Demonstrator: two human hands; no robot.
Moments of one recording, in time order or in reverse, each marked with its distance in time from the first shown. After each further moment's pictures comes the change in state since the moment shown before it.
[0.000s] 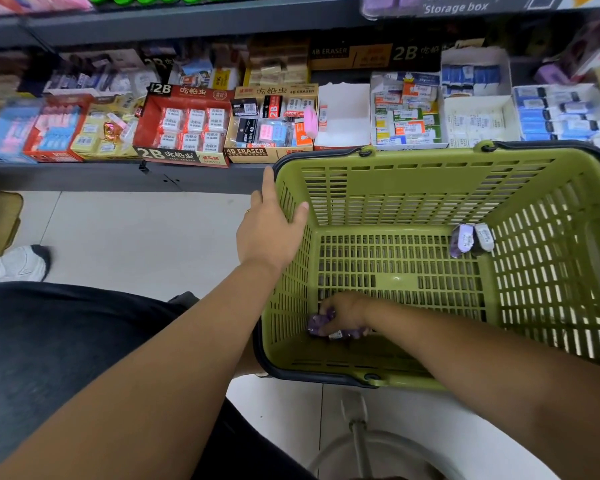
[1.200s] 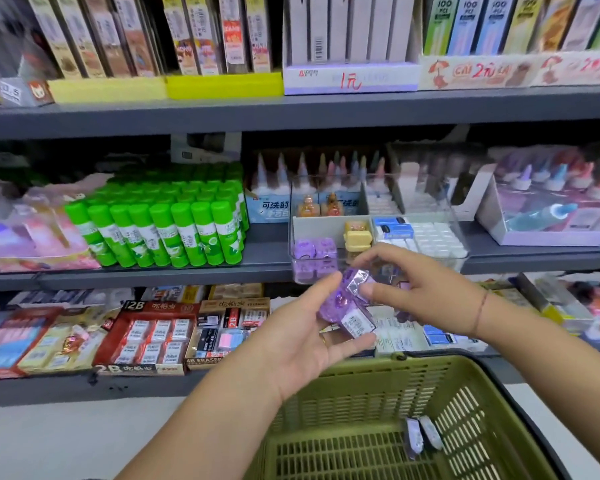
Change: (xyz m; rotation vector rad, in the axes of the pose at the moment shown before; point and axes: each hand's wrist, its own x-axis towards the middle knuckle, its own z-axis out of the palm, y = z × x) left_hand 0.020 0.189 -0.153 -1.536 -0.901 -0.269; right_hand -0.320 -0.041 -0.240 0.169 1.025 -0.606
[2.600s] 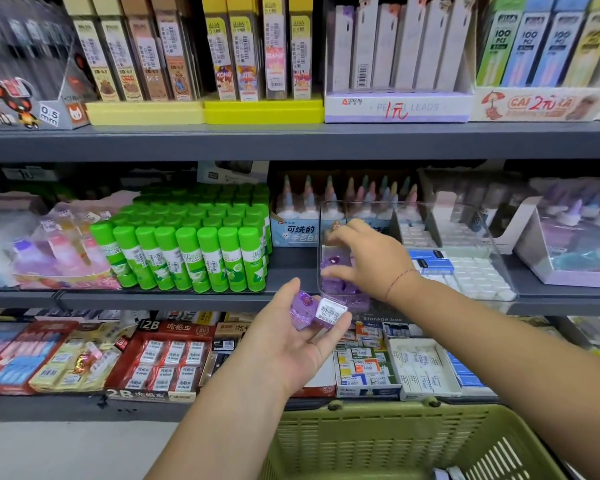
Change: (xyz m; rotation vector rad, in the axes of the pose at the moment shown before) left_hand 0.018 0.054 -0.027 -0.487 0.289 0.016; right_hand 0.148 0.013 0.035 -0.721 0.249 -0.177
